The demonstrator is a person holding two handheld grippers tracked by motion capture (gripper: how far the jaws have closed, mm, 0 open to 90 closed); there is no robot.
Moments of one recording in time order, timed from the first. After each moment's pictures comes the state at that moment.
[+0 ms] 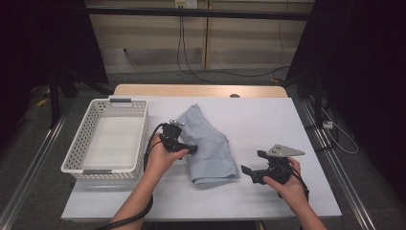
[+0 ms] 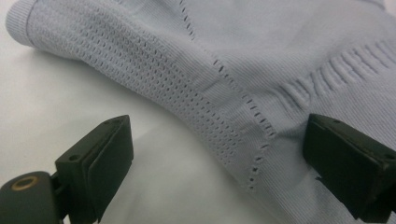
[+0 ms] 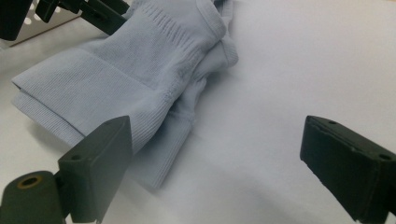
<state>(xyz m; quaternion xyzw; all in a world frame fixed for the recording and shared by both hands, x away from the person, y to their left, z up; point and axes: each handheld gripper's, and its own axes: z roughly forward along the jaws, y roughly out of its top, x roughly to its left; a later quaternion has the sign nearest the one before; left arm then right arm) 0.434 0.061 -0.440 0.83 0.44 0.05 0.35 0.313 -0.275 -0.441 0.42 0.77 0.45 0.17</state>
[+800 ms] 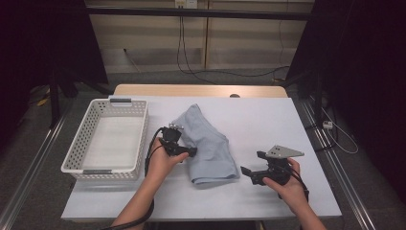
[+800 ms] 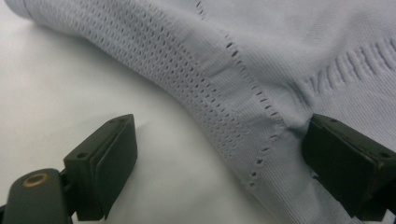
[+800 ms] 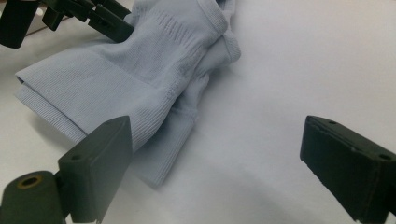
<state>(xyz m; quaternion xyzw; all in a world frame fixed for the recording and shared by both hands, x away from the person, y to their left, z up) 0.427 0.062 -0.453 0.81 0.46 0.05 0.35 0.311 -0.274 -0.442 0.42 0.77 0.45 0.17</state>
